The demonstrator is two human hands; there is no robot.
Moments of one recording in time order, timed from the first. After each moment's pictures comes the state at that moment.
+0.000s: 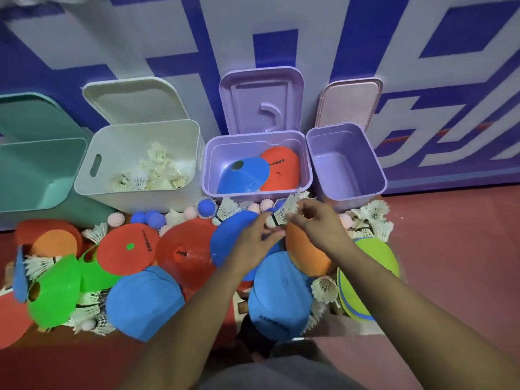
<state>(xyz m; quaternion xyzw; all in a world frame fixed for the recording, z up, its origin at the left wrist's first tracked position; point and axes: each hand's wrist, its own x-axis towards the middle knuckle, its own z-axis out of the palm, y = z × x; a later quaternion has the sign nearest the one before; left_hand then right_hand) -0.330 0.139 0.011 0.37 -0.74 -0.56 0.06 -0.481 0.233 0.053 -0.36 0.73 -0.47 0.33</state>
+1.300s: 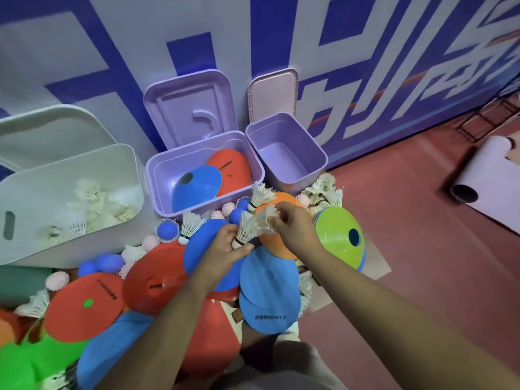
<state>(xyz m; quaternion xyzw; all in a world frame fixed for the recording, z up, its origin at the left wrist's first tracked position) -0.305 0.121 -0.007 0.28 -0.63 -0.73 0.00 -0.438 0.257 0.025 -0.23 0.85 -0.44 0.18</state>
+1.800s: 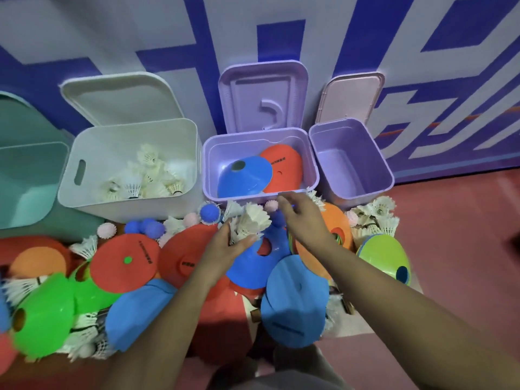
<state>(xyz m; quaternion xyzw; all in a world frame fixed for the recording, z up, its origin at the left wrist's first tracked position) -0.269 0.079 0.004 0.37 -0.62 -0.68 0.13 -0.448 0.170 0.019 -0.35 0.80 -0.42 0.26</state>
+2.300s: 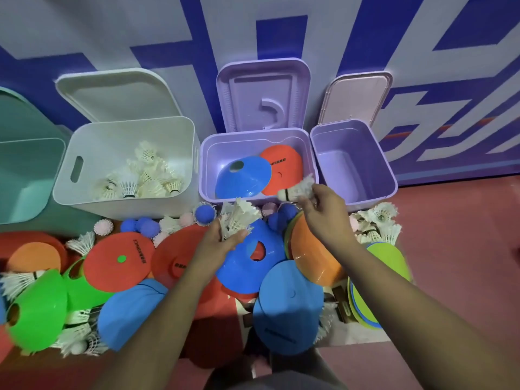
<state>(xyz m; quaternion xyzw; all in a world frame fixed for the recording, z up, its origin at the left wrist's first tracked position) -0.282 0.072 -0.003 0.42 -0.59 -0.67 0.14 -0.497 0.187 0.023 -0.35 0.85 -0.38 0.14</state>
